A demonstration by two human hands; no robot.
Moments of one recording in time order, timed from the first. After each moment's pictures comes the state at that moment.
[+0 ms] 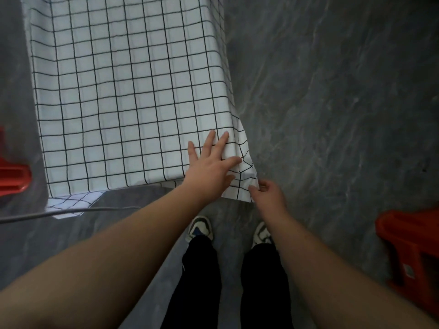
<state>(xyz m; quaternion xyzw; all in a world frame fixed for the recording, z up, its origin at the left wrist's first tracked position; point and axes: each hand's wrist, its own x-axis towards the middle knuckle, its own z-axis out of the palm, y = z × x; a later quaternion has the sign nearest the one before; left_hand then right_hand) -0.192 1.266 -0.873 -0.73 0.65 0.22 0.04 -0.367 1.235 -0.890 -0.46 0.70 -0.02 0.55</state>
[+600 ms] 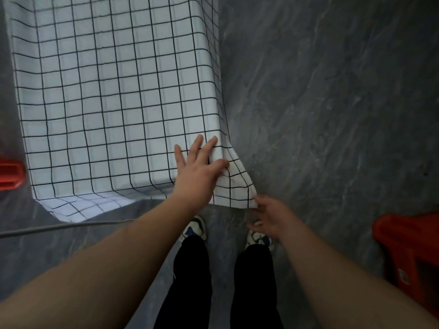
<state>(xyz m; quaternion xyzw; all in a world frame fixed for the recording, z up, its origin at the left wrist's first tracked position) -0.206 1.263 -0.876 -0.77 0.61 0.21 -0.03 -0.409 1.212 -0.901 -0.12 0.66 0.08 0.74</state>
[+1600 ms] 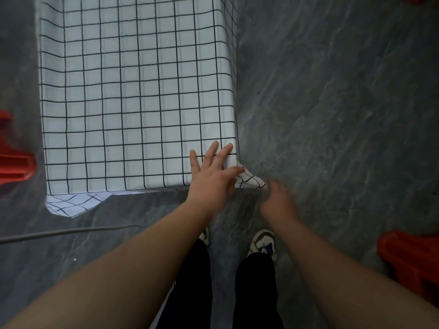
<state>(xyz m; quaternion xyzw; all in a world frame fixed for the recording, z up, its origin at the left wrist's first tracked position) -0.207 1.261 -0.872 -0.78 0.58 0.22 -0.05 -0.385 1.196 -0.914 -0.69 0.60 0.15 0.37</state>
